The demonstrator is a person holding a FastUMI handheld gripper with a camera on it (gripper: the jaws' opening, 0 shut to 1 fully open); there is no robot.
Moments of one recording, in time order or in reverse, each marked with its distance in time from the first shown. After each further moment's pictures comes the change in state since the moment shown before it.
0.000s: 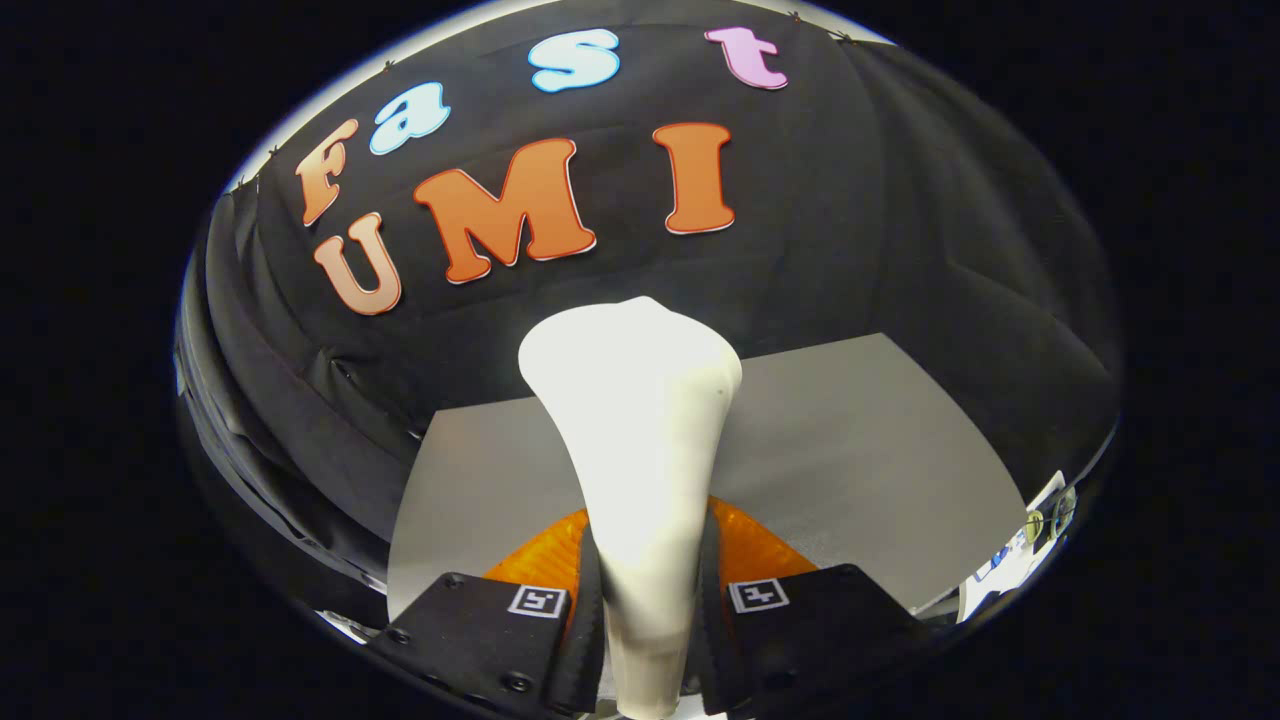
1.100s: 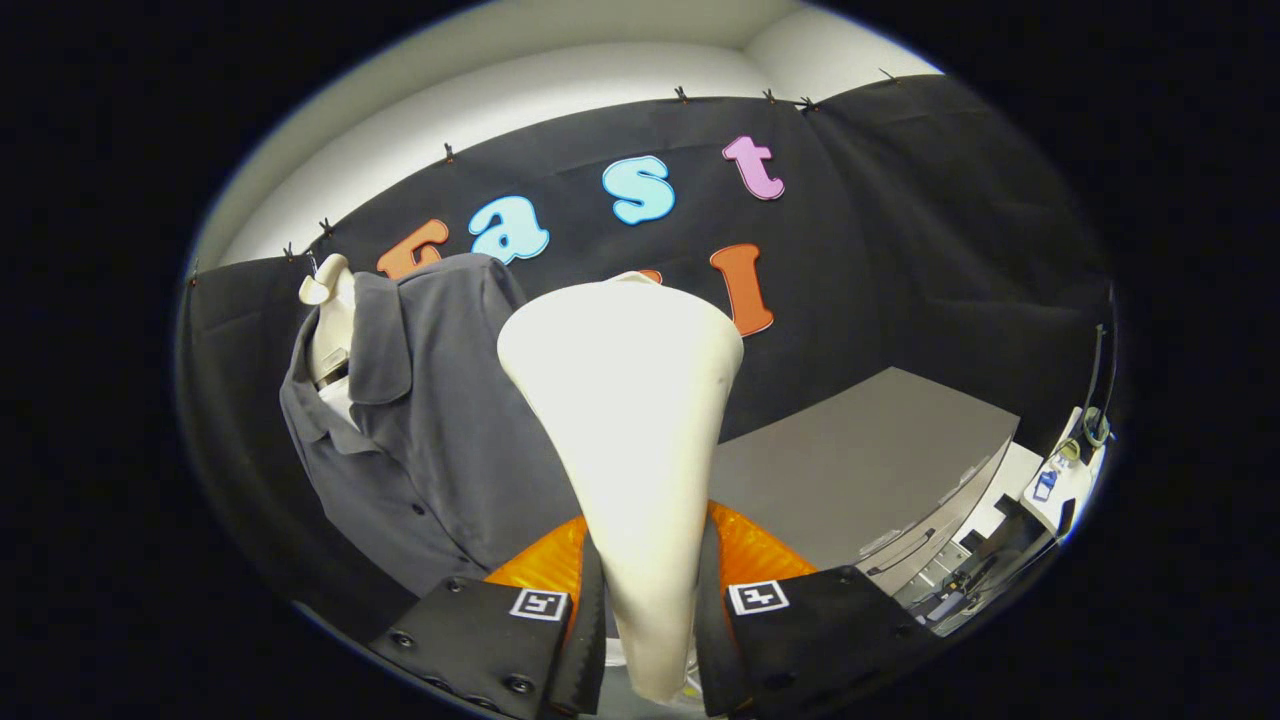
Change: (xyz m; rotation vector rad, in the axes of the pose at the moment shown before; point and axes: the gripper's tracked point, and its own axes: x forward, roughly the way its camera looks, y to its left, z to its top) arm -0.196 0.233 -0.013 0.126 -0.347 0.062
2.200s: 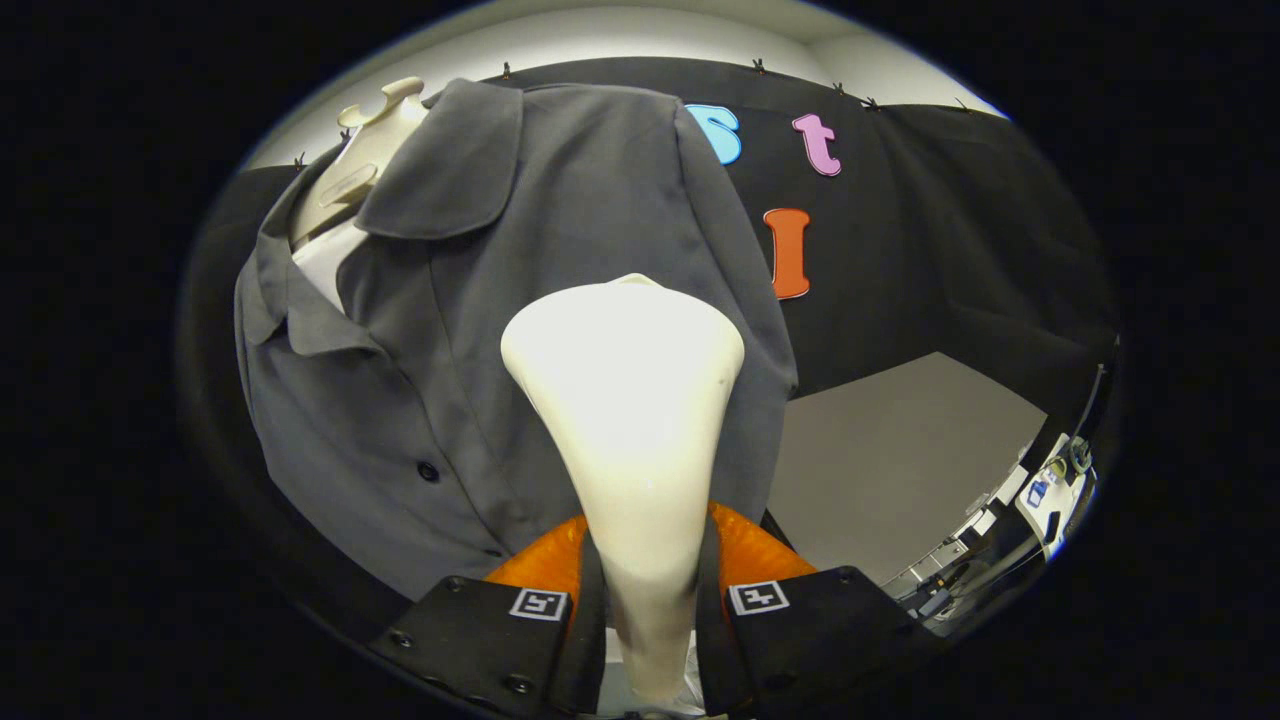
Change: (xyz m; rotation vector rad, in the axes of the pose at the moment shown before) arm 0.106 0.093 -0.102 -0.141 0.157 -0.075
